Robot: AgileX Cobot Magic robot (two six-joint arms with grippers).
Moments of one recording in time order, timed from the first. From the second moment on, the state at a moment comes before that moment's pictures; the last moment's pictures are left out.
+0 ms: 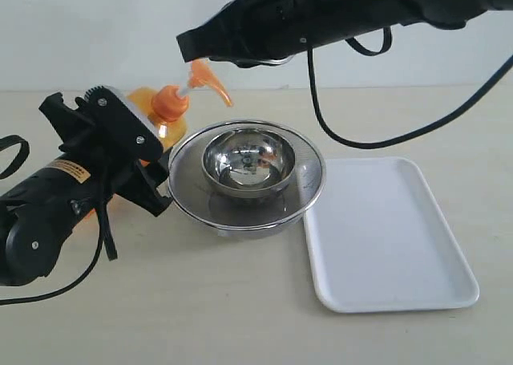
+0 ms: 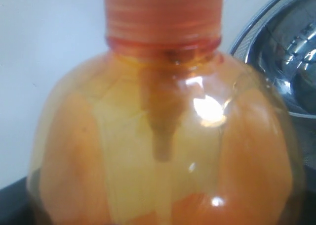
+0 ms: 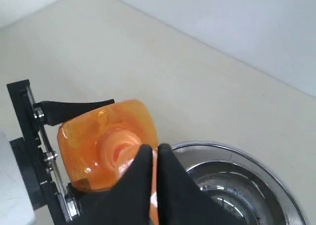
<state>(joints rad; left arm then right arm) -0.55 1.76 -0.57 -0.45 -0.90 0.96 0.65 1.62 -1.29 0.73 0.33 -0.68</state>
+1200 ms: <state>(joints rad) -0.53 1.78 -0.60 -0.49 -0.81 1.01 0.66 1.76 -1.30 0.78 0.28 -0.68</state>
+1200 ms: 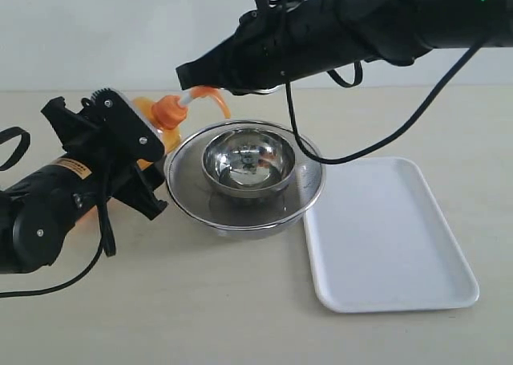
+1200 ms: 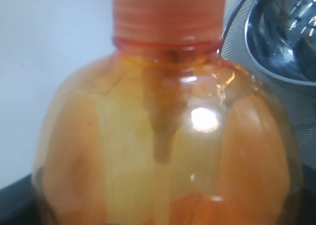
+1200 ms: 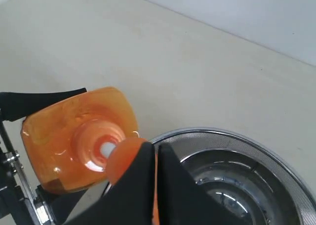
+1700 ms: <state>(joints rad) -0.52 1.78 -0.60 -0.49 -0.81 1.01 0.68 1.79 -1.31 0.78 0.23 -0.68</state>
